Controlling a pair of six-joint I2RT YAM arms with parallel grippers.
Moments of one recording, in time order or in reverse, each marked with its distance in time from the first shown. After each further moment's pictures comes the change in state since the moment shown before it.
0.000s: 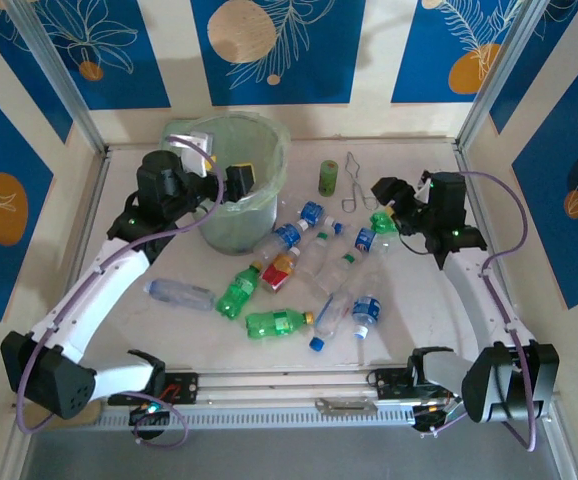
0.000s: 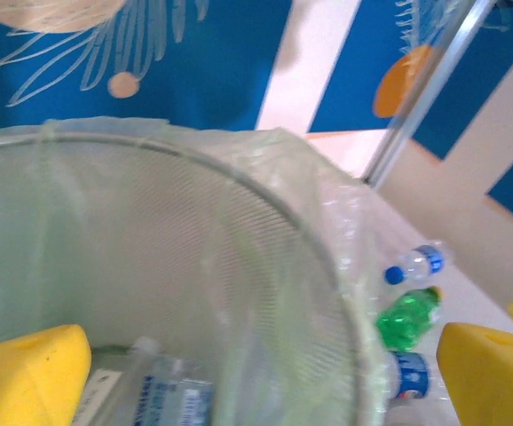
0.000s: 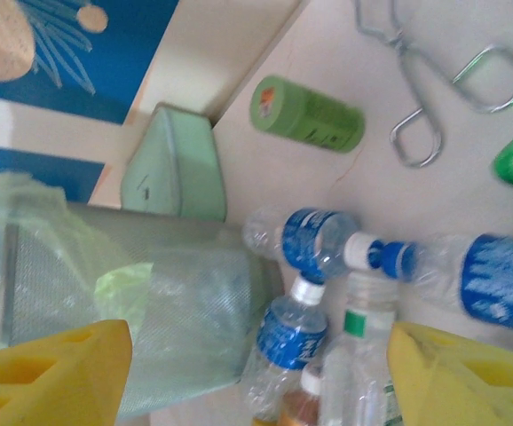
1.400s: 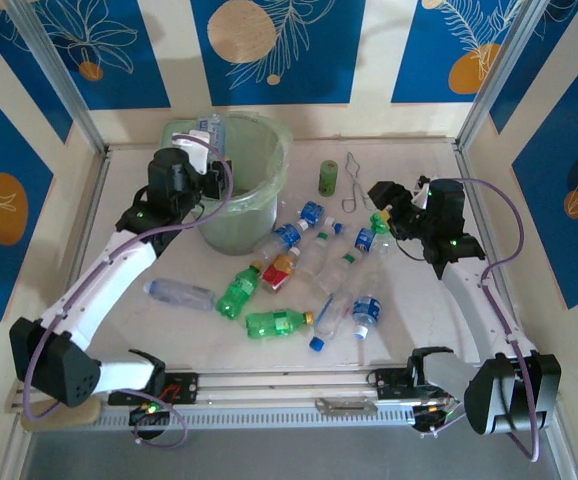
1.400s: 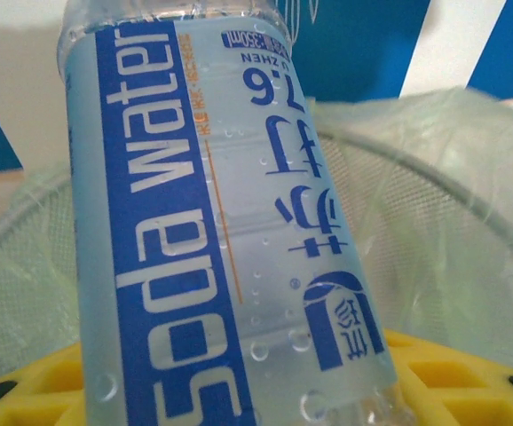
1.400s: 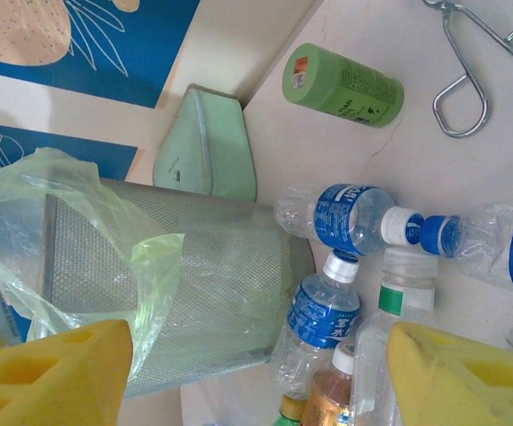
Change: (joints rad) left arm 0.026 0.082 0.039 -0.072 -0.305 0.165; right arm 0.050 -0.063 -0.073 0.077 -0.047 0.078
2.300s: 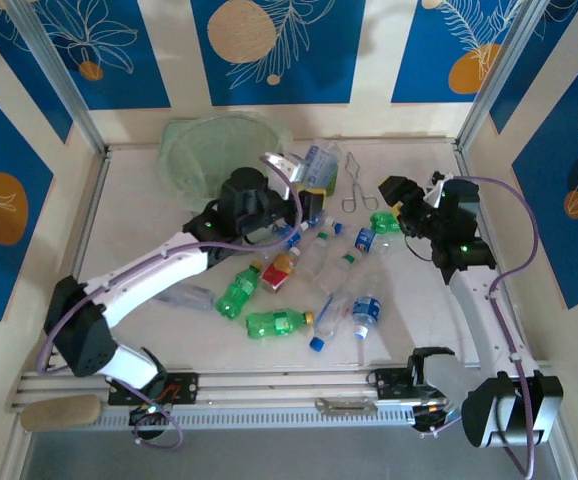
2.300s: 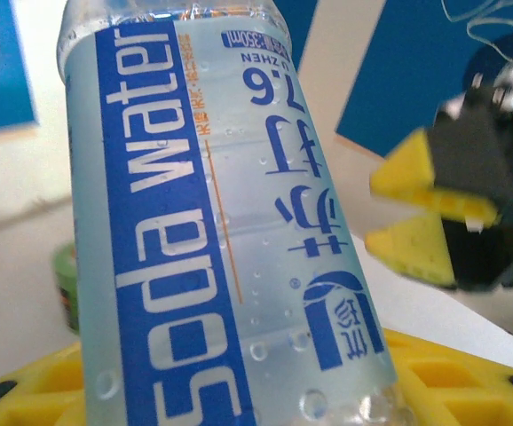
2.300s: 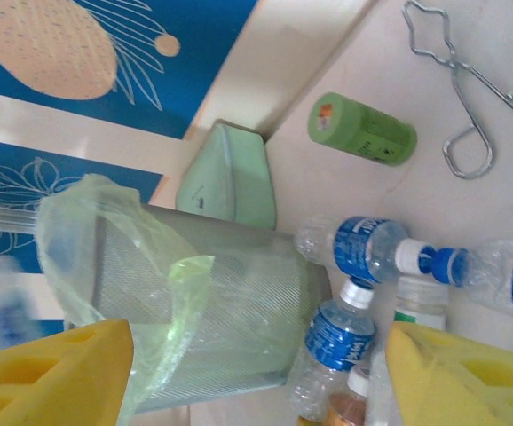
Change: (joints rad) left arm -0.372 0.155 0.039 0.266 0.225 -0.080; right arm -0.050 -0.069 0.011 -0.013 0.003 -0.003
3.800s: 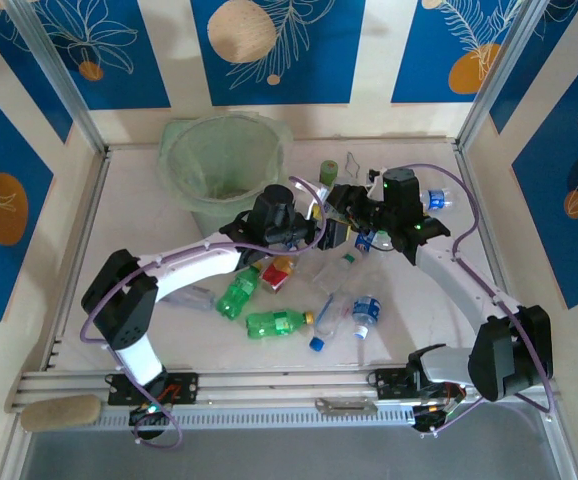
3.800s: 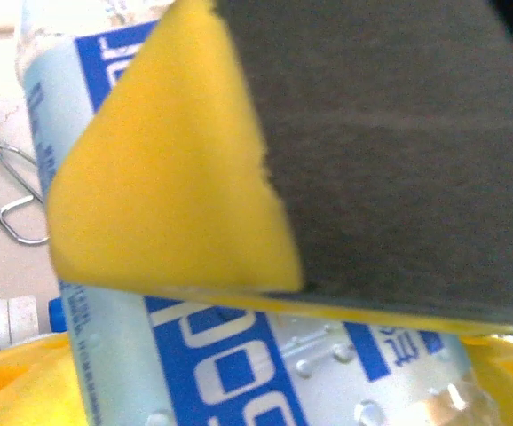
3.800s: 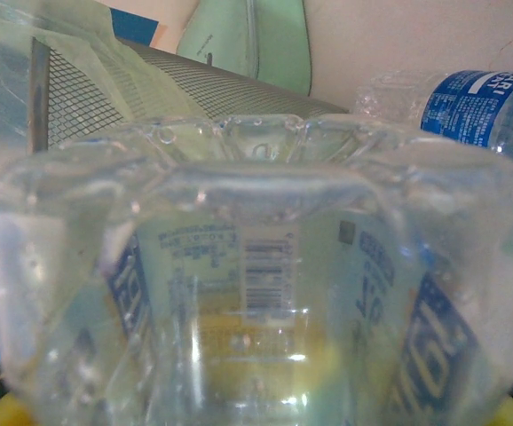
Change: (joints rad) left arm -0.044 0.244 -0.058 0.151 0.208 -0.194; right arm 0.303 0.257 0.084 0.090 -0.031 0.041
